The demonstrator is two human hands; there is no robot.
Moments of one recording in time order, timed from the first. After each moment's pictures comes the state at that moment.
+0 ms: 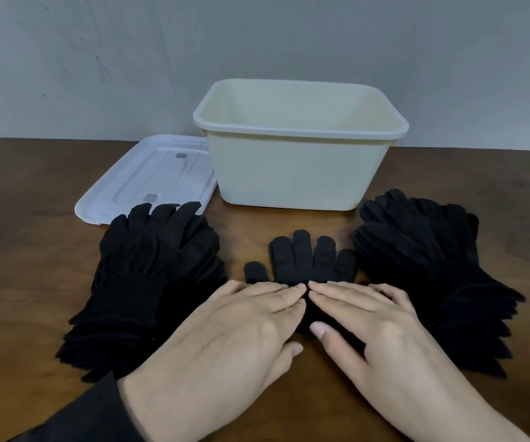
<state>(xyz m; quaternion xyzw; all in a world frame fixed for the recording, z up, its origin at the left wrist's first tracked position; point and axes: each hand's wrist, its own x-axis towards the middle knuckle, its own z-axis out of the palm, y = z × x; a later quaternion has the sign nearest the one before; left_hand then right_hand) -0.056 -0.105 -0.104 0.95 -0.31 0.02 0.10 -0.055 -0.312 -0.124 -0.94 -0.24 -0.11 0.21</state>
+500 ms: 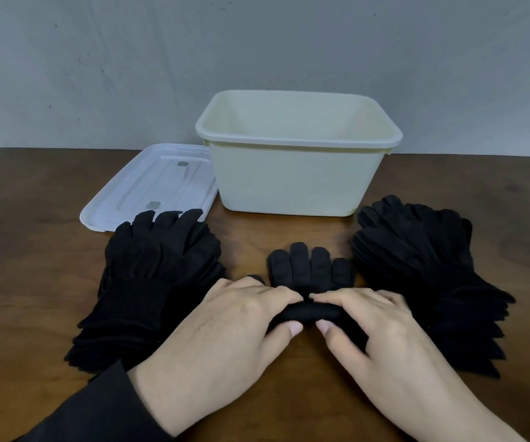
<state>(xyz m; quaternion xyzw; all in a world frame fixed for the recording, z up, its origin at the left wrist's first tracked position) -0.058 -0.101 -0.088 0.95 -0.21 0.05 0.22 -0.059 -0.314 -0.114 -0.94 -0.19 -0.07 0.27</state>
